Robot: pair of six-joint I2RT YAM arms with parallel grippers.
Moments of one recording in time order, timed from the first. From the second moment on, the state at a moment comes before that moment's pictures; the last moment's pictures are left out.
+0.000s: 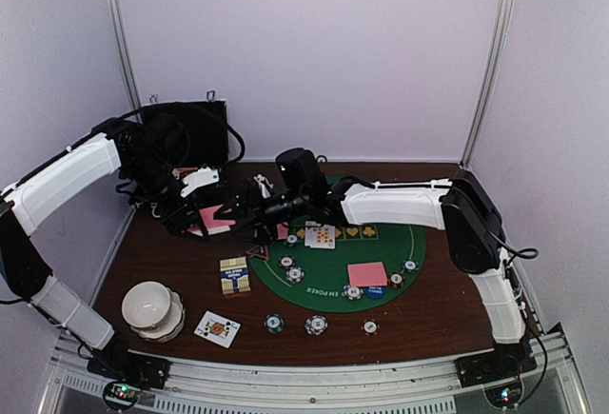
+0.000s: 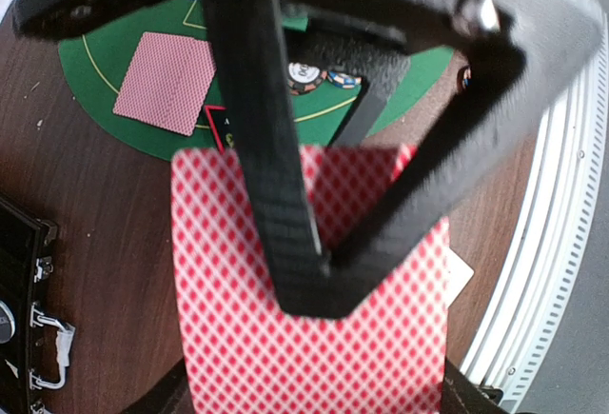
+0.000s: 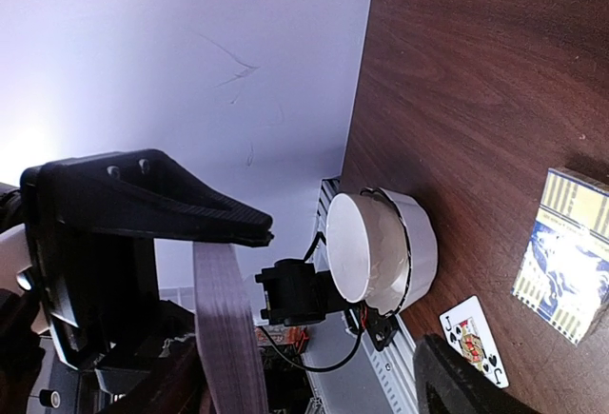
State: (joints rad) left arm -0.45 1.48 1.44 -1.23 0.35 0.71; right arm 0.93 2.26 1.83 0.08 -0.74 1.23
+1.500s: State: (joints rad) left arm -0.45 1.48 1.44 -1.23 0.34 0.71; right arm 0.88 2.11 1.70 0.13 -0.79 1.30
